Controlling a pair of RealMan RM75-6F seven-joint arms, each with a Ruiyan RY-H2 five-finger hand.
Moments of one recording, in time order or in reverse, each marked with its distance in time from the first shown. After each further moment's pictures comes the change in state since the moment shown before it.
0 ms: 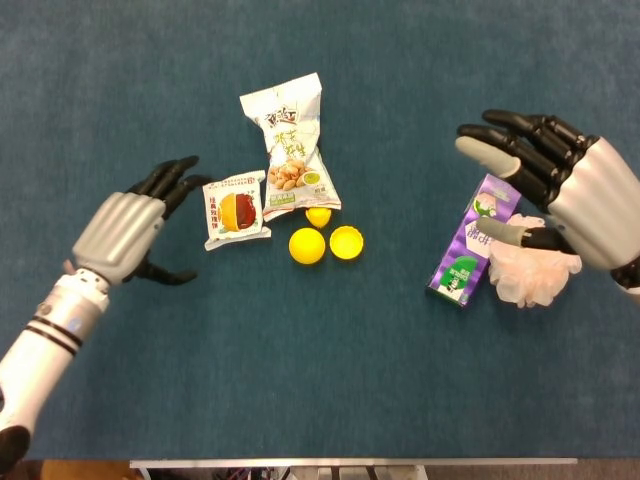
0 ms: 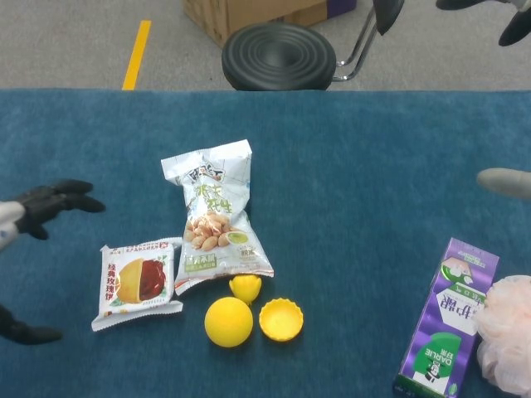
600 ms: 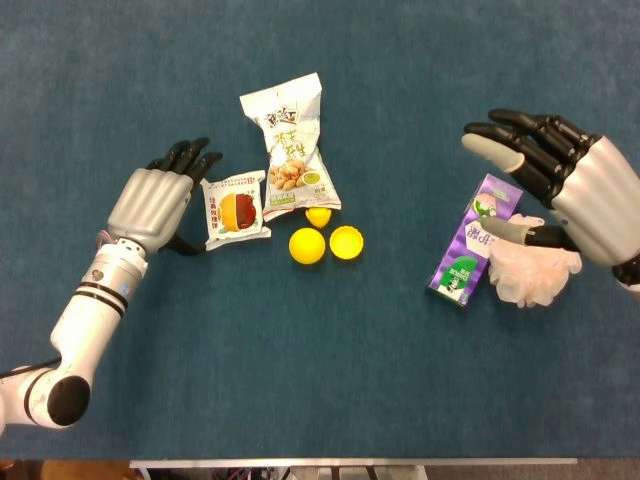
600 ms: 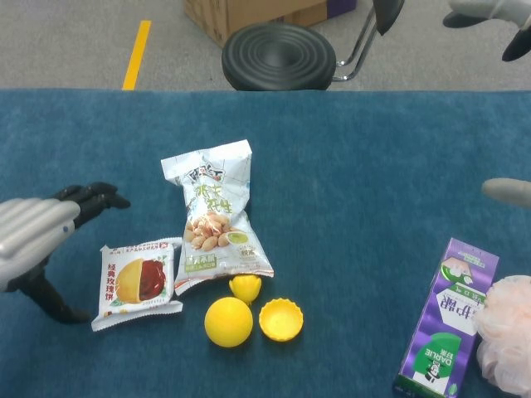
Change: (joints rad) left arm -0.122 -0.191 -0.047 0.142 -0.330 -0.054 0.390; right arm -0.026 -0.026 0.008 0.051 0.005 -0.014 0.049
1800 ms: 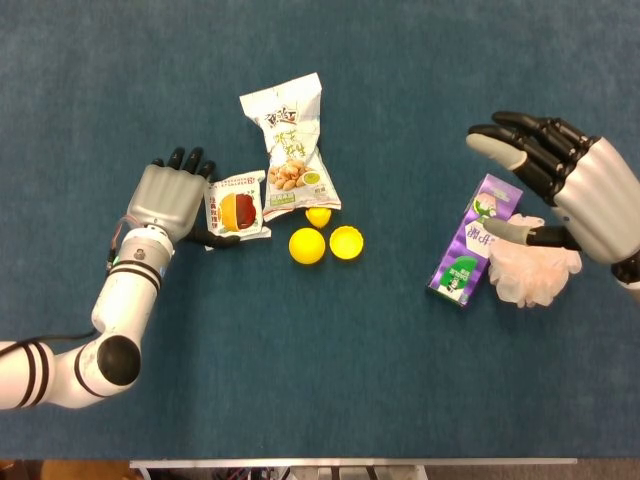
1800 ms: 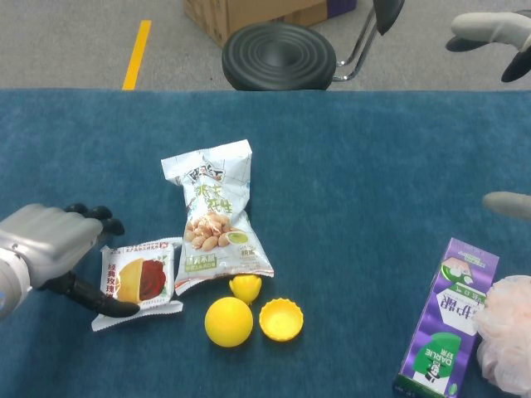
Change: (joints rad) left arm -0.282 -0.033 0.060 -0.091 -0.646 0.083 0.567; right arm -0.022 -0.045 0.004 0.073 0.005 -0.002 0.071
